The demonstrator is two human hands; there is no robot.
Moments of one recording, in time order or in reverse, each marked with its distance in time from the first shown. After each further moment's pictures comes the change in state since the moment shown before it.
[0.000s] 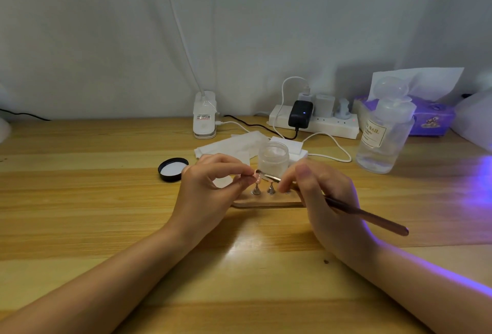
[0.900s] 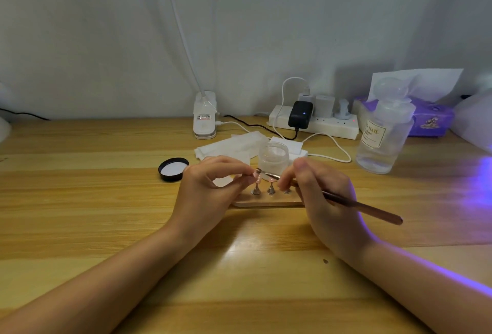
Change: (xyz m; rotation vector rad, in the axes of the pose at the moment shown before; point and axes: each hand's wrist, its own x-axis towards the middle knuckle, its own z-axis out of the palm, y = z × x) left_hand 0.000 -0.001 -0.001 -0.052 -0.007 -0.013; right_hand 0.001 0.000 -0.001 0.054 -0.006 0.045
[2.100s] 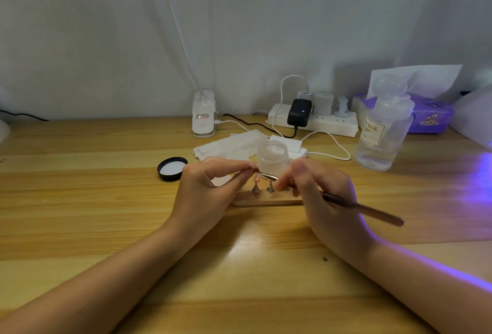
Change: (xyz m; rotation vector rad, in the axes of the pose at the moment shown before) left_hand 0.000 -0.002 0.002 0.036 0.031 0.024; right_hand 0.000 0.003 0.000 -0.041 0.008 -0.079
